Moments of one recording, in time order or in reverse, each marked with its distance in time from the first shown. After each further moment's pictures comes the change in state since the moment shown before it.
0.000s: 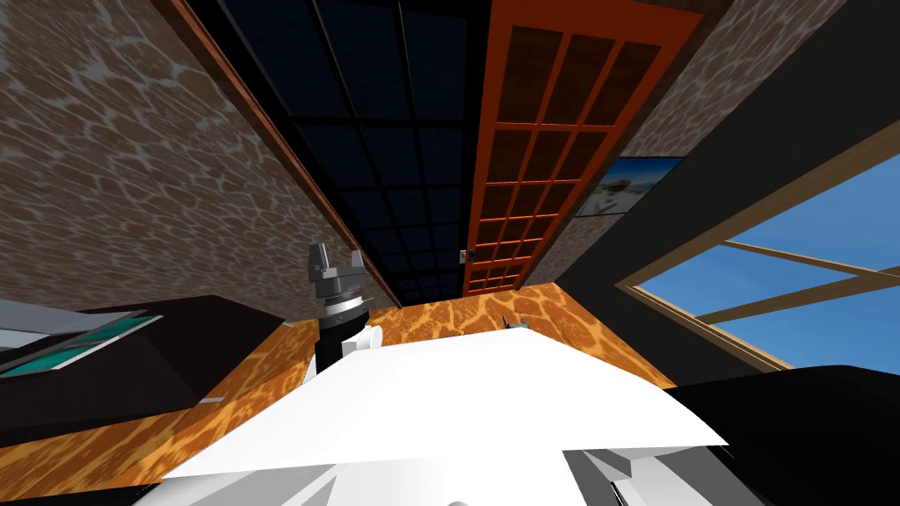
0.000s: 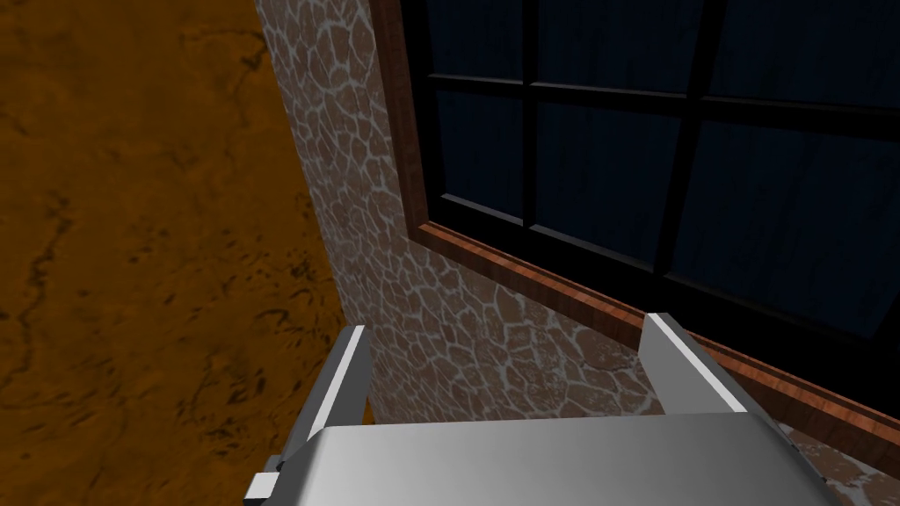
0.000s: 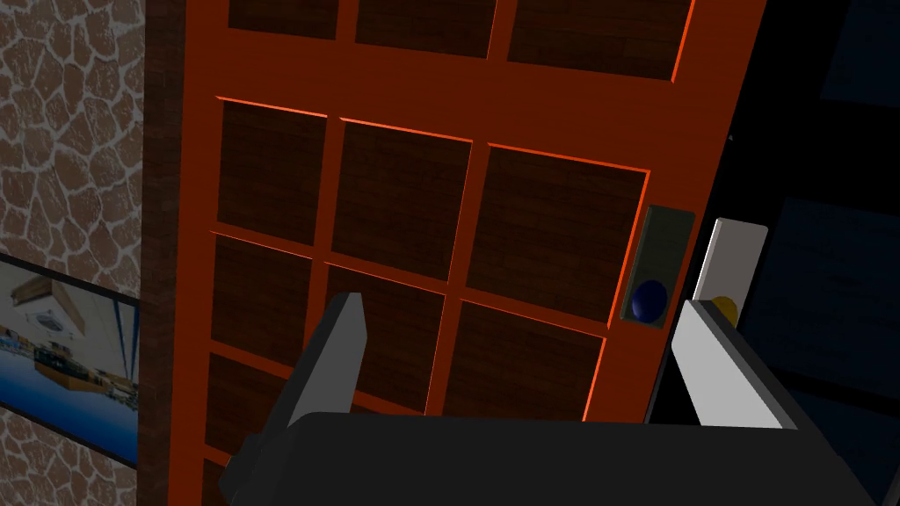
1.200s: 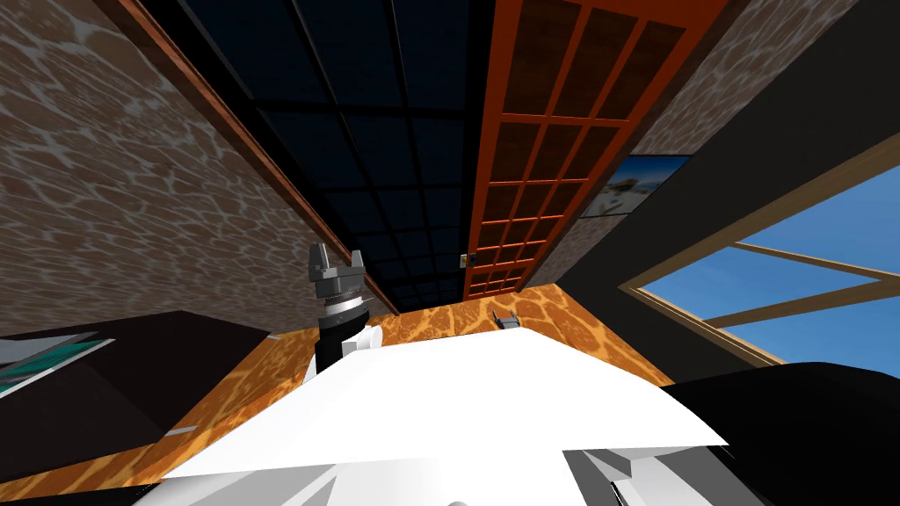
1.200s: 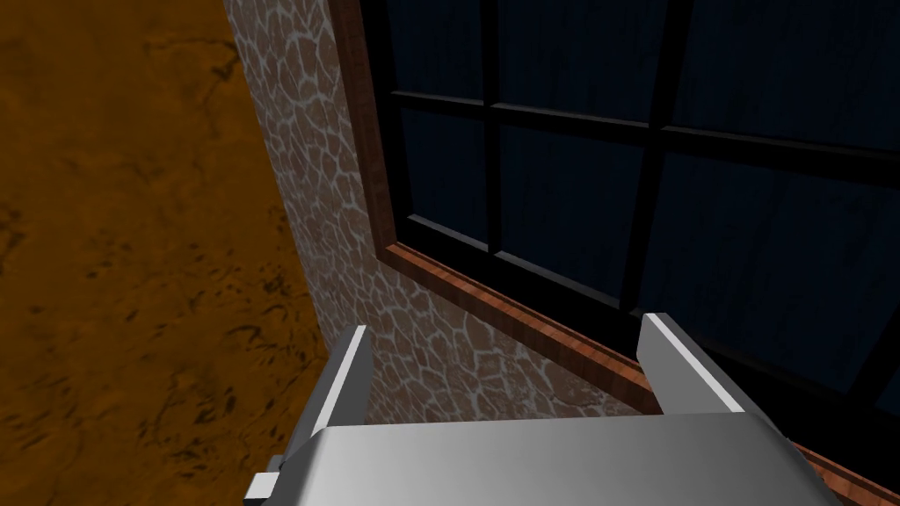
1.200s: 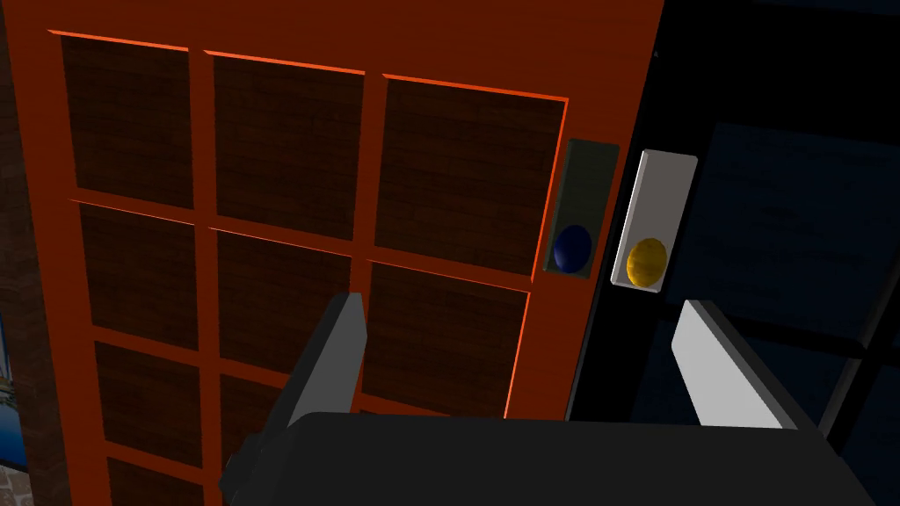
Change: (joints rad) arm 0.055 0.026 0.128 -0.174 0.028 0.007 -0.023
